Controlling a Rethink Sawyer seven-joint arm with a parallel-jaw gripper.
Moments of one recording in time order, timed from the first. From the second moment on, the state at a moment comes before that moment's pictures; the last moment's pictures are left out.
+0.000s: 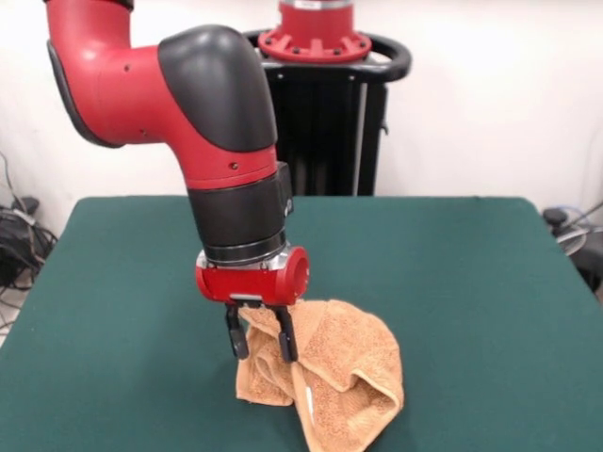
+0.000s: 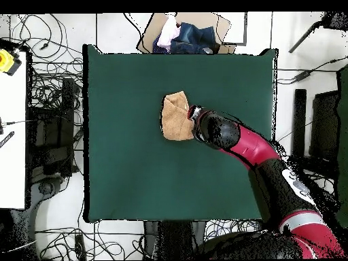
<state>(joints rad) -0.64 -0.49 0.33 1.67 -0.03 0.26 1.64</state>
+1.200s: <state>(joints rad) -0.64 -0.49 0.33 1.61 -0.08 0.26 1.64</state>
